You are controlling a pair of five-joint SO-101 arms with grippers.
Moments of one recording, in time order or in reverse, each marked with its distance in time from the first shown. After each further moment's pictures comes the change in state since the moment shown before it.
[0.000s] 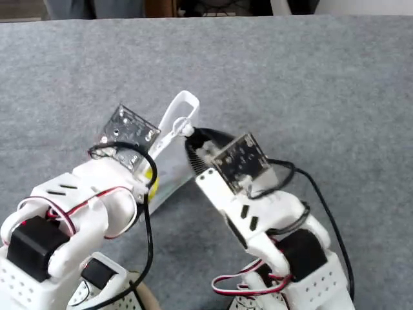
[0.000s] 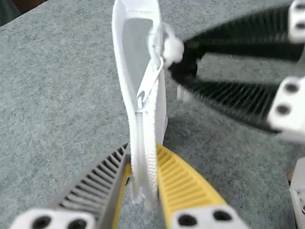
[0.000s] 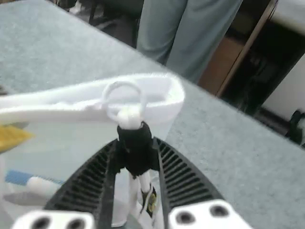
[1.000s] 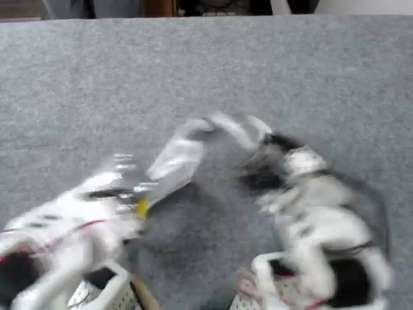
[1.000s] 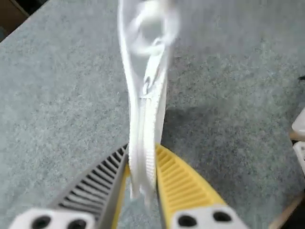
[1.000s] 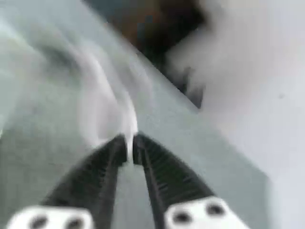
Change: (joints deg) left arm 0.9 -14.4 1.9 6.5 -9.3; right arm 25.1 -0.1 -17.7 22.1 25.9
